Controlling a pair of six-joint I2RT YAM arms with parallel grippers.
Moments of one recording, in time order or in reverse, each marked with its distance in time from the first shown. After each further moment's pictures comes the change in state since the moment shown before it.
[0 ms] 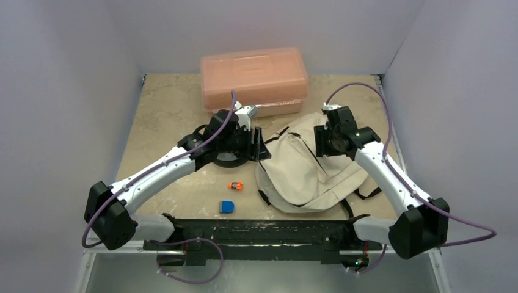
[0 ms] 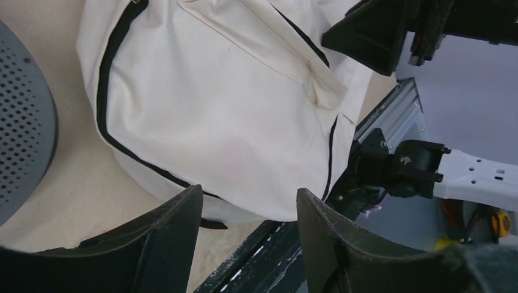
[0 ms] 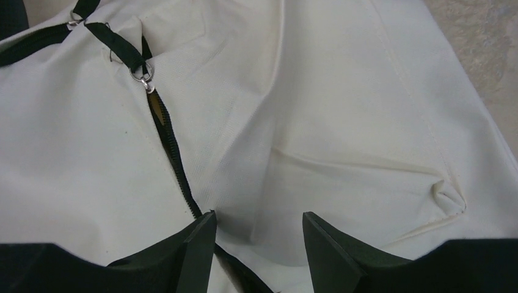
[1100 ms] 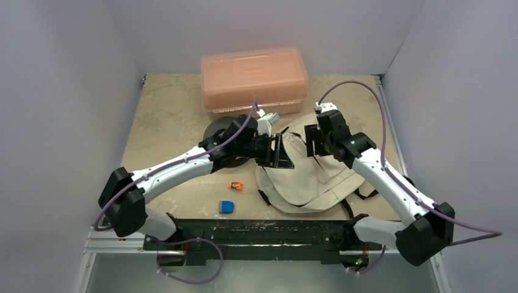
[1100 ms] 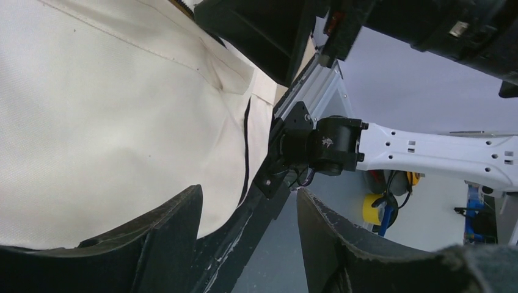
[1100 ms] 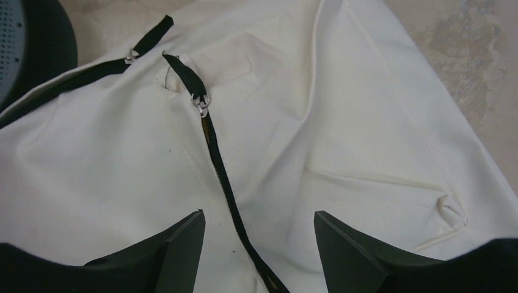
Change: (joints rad) left arm -0.125 0.126 -0.005 0.217 0.184 -0.203; right arm 0.152 -0.007 -0.013 0.076 0.136 0.034
